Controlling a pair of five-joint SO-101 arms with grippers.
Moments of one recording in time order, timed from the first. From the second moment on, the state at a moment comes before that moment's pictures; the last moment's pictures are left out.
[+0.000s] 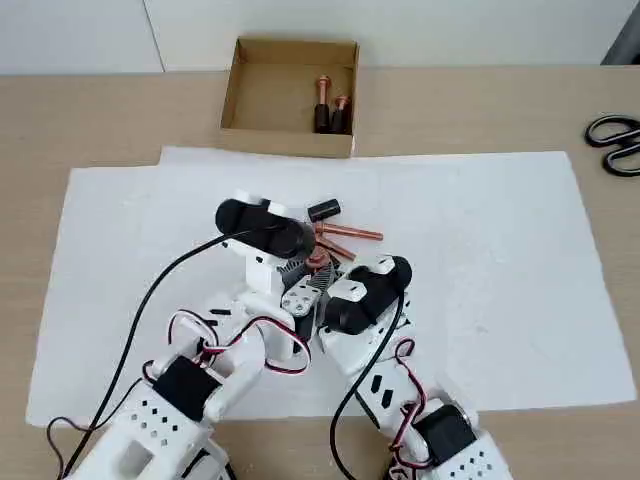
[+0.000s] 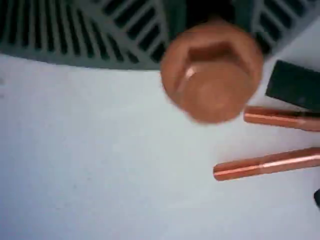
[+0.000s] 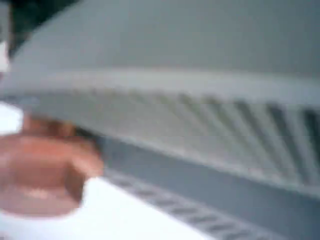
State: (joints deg) left arm 31.0 -62.5 65.5 42.9 18.6; right arm -34.7 -102.8 96.0 31.7 -3.0
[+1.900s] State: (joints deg) left arm -6.4 -62.0 56.3 70.0 -7.0; right arm -22.5 -80.3 68.8 33.1 4.9
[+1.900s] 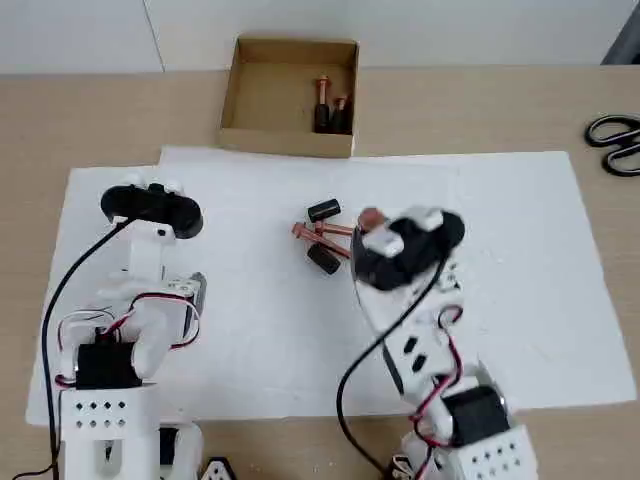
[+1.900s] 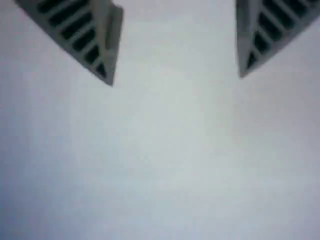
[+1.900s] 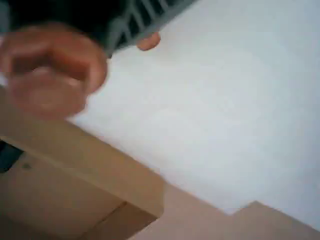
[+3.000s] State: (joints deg) left arm -6.4 -62.0 61.1 70.0 -7.0; right arm -21.4 53.9 -46.0 9.7 4.9
